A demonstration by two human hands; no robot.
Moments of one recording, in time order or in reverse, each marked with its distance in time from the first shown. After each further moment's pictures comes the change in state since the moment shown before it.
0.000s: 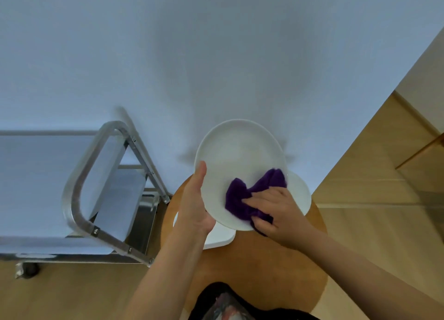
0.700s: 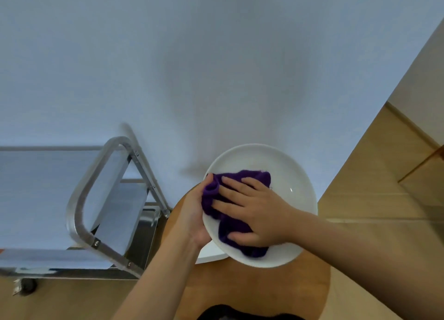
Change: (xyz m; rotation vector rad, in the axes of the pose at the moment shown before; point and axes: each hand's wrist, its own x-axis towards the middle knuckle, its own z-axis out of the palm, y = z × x) left_hand -0.016 0.005 0.015 0.027 -0.017 -0.173; right_hand 0.040 -0.026 -0.035 -0.377 -0.210 -0.462
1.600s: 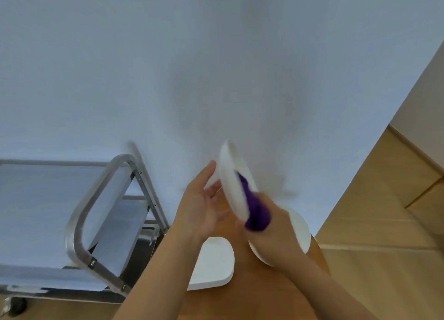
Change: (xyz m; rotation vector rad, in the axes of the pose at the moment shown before) left_hand 0.004 0.035 0.044 0.127 0.172 0.273; right_hand 0.004 -0.024 -0.018 0.897 0.570 0.764
